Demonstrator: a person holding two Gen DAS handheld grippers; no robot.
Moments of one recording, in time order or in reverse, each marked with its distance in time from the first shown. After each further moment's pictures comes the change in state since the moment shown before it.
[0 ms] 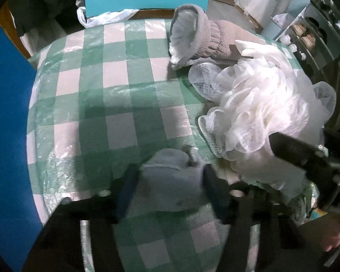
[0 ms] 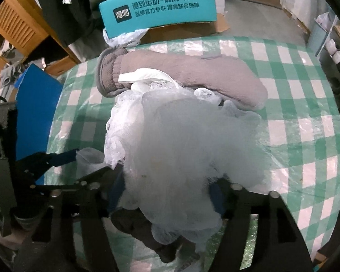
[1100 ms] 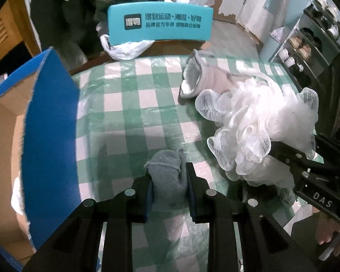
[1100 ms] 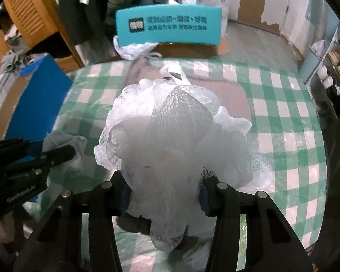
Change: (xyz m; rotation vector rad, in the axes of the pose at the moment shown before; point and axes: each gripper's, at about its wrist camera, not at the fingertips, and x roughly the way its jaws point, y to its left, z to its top) left arm -0.078 0.013 -0.019 0.010 -0.147 0.079; right arm -0.033 0.037 -0.020 -0.107 -0.118 -0.087
